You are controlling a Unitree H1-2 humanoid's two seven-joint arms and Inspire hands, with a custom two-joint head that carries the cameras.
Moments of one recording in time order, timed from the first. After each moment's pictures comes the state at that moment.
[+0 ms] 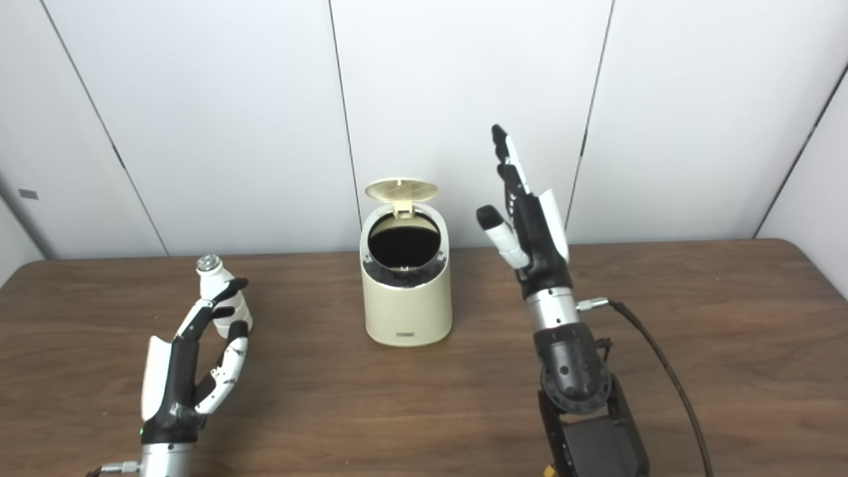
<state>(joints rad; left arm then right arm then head) -0.08 0.14 0.00 0.06 0.47 -0.44 0.34 -0.47 -0.07 0.02 0.02 -0.16 -0.18 -0.10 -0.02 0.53</state>
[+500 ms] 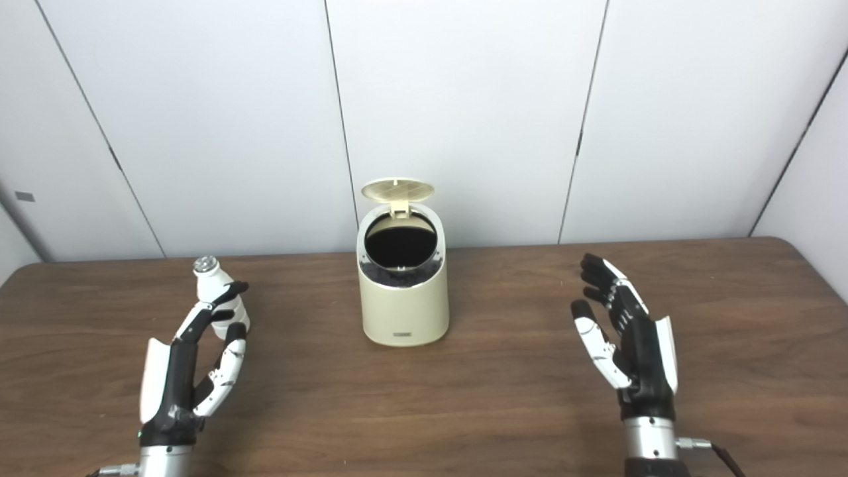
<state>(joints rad) -0.08 0.15 0.00 0.07 0.47 -0.44 0.35 -0.12 -0.12 -0.11 0.07 -0.12 -0.38 -0.15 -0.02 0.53</state>
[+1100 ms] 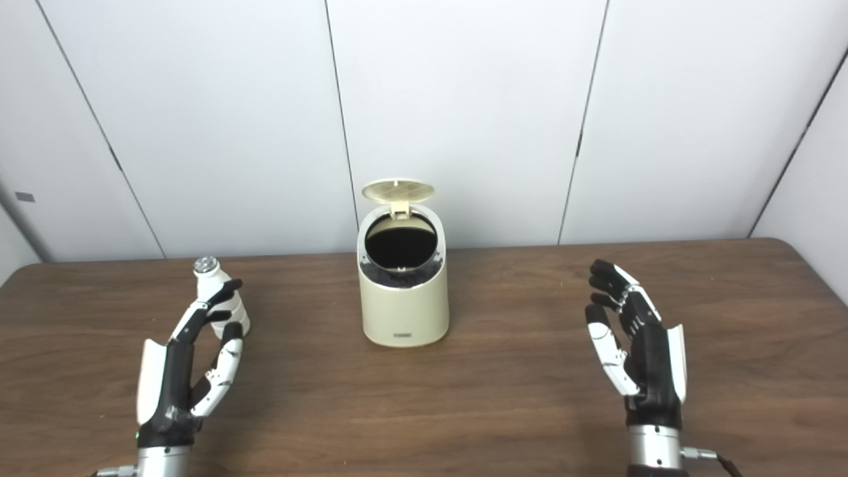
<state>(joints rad) -0.07 0.14 0.00 0.06 0.50 -0.44 0.42 -0.12 -0.11 -0.11 0.08 -0.15 -0.43 -0.21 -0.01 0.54</state>
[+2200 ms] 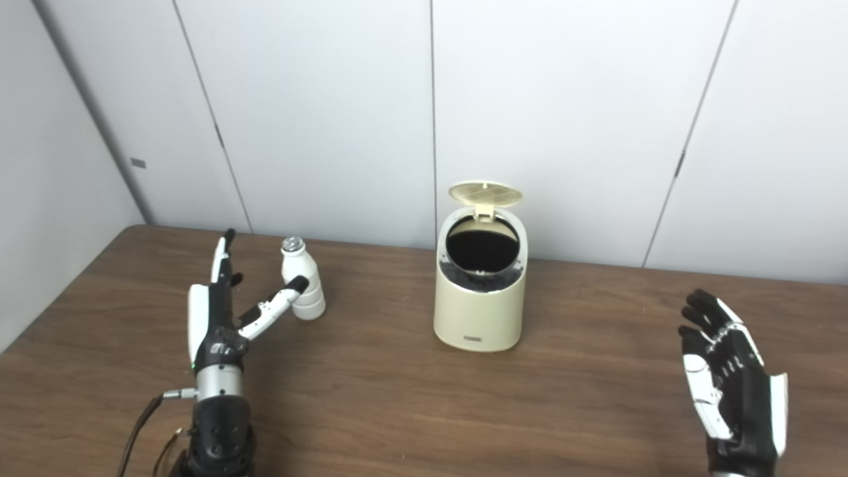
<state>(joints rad) -0.22 0.05 0.15 0.05 0.38 0.08 0.36 -0.12 -0.15 -0.12 0.11 -0.04 -0.43 -0.17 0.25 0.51</state>
